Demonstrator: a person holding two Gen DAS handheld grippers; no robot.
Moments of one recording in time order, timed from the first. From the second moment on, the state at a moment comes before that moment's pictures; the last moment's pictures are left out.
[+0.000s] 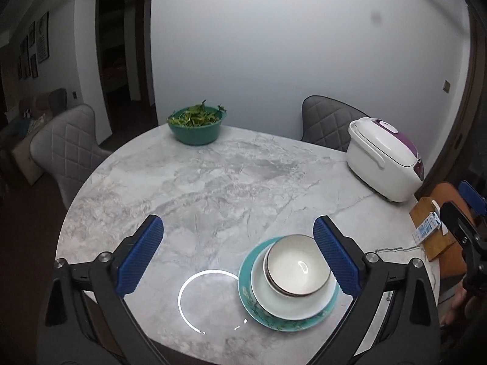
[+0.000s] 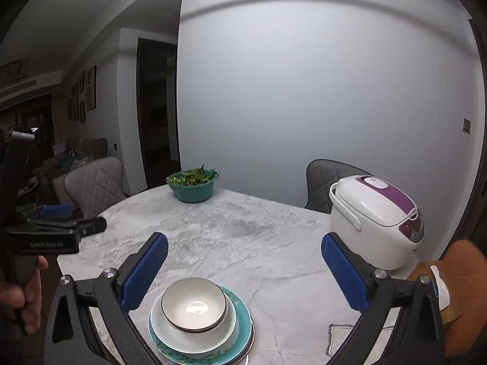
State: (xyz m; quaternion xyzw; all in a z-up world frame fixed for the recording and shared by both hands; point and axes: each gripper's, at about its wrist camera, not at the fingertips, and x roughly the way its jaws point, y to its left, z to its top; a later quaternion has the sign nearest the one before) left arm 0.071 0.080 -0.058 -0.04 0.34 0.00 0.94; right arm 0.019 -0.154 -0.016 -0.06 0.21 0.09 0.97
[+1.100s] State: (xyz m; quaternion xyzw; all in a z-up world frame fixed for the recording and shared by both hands) left arm -0.037 -0.012 -0.019 -0.07 0.37 0.06 0.92; right arm -0.029 -0.181 0.004 -0.03 0.36 0.04 0.93
